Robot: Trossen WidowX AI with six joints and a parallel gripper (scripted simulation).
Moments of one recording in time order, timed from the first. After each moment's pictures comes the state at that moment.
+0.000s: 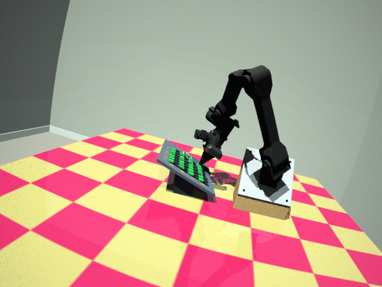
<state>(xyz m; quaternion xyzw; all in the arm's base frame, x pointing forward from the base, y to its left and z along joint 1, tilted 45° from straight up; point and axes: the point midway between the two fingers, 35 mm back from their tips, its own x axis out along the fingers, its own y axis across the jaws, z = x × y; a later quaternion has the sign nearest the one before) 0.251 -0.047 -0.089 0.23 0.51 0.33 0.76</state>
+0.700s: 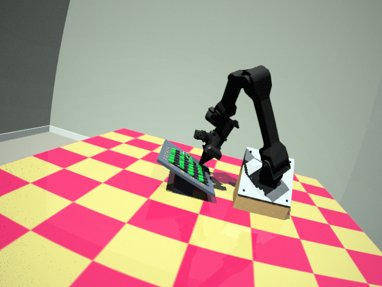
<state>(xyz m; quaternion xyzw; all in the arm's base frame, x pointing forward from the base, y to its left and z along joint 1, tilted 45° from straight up) 0.252 -0.045 -0.091 0.23 0.51 0.33 0.76</state>
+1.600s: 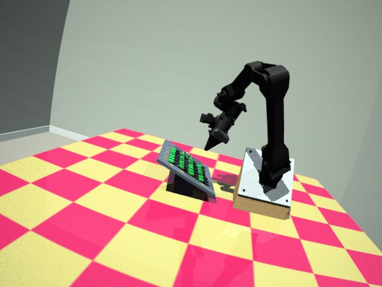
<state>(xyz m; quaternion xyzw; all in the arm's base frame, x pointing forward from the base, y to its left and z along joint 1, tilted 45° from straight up) 0.245 -0.076 -0.023 0.24 0.50 0.32 0.77</state>
